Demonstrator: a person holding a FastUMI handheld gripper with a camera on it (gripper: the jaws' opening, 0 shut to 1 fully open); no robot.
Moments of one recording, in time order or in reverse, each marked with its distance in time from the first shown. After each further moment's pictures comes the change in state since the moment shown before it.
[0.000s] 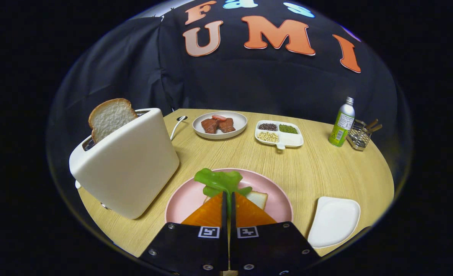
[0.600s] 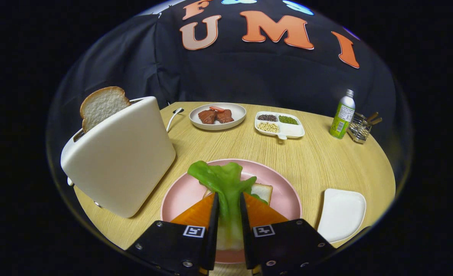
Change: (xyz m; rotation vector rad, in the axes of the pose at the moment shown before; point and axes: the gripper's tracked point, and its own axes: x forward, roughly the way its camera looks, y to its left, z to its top) arm 0.008 -0.004 -0.016 0.005 0.039 -0.046
